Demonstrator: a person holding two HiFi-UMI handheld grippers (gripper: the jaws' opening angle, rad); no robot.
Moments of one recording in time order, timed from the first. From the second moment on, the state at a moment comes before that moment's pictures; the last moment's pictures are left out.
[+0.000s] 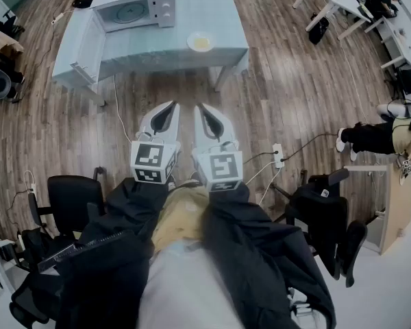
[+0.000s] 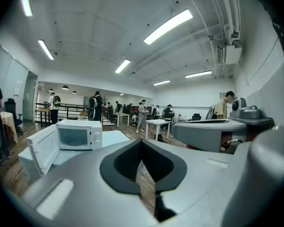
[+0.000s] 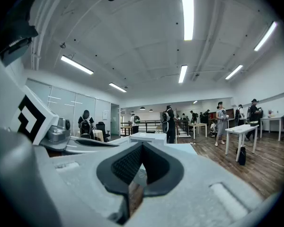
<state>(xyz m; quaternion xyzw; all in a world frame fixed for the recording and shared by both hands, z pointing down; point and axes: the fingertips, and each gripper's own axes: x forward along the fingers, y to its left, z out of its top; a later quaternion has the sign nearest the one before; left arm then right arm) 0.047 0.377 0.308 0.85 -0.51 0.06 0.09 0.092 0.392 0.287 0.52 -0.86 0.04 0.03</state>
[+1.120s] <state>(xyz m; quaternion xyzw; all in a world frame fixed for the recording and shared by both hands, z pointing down) 0.087 0.387 0.353 0.84 -0.52 0.10 0.13 0.122 0.403 0.326 0.47 -0.88 0.08 0.04</state>
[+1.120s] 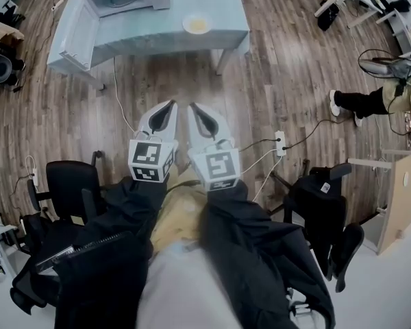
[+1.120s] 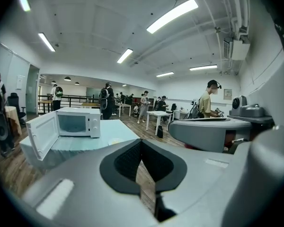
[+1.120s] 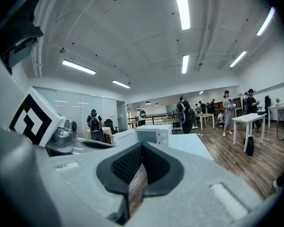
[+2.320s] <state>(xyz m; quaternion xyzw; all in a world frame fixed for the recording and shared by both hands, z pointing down) 0.077 0.226 0.355 0.86 -0.48 0.08 0.14 0.105 0.248 0.328 0.49 -0.86 0.08 0.05</state>
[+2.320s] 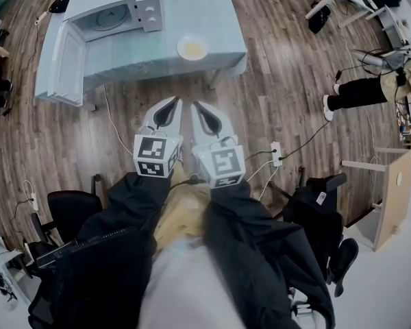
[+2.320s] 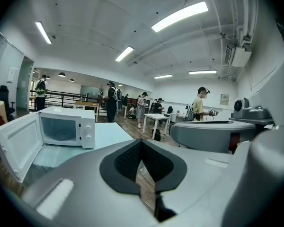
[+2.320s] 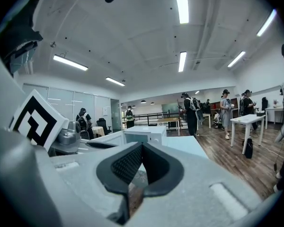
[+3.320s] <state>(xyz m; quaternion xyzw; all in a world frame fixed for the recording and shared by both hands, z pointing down) 0.022 0.120 0.375 0.86 -0.47 0.08 0.18 0.056 0.143 0.355 0.50 -0.85 0.11 0.08</state>
